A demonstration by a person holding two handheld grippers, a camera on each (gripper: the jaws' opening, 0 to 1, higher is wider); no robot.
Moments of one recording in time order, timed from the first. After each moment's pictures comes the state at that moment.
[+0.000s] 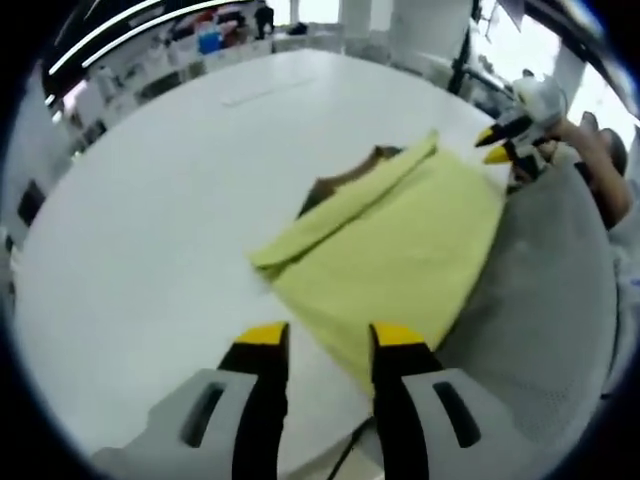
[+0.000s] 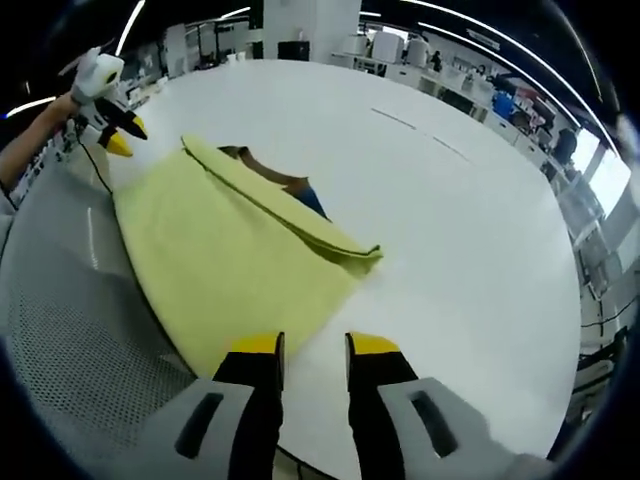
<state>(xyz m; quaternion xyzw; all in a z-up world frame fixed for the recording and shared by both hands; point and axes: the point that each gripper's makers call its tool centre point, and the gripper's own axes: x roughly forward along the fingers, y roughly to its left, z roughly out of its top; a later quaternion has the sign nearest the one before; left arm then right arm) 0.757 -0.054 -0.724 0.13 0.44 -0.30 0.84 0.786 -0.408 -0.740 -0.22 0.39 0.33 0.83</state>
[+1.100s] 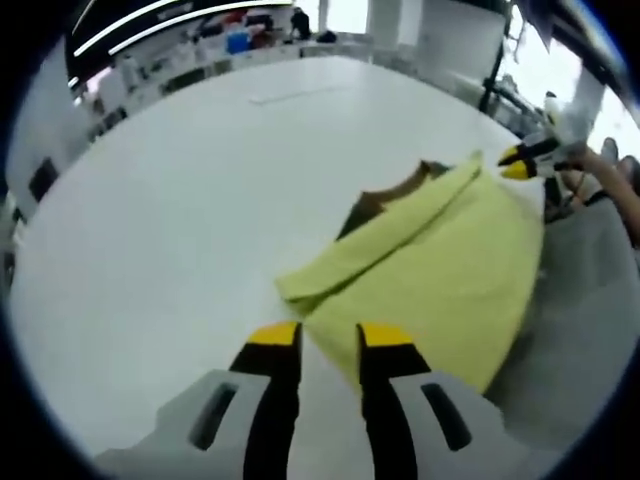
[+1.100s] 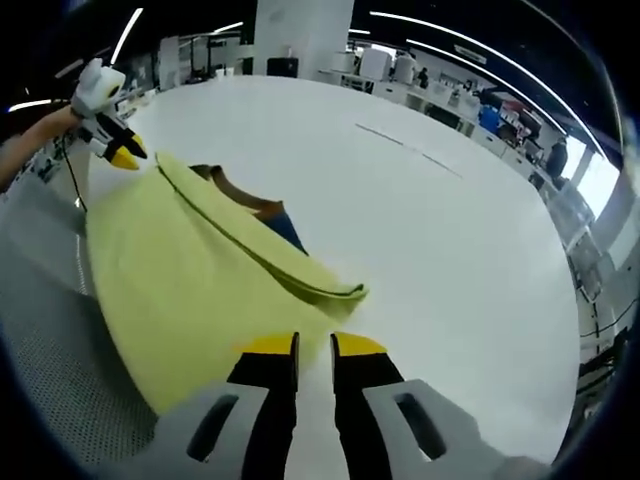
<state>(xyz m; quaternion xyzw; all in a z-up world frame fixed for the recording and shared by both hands) 0.805 -0.051 -0.753 0.10 0.43 -0.25 0.86 0.826 -0.396 -0.752 -0.21 0.36 0.31 0.86</state>
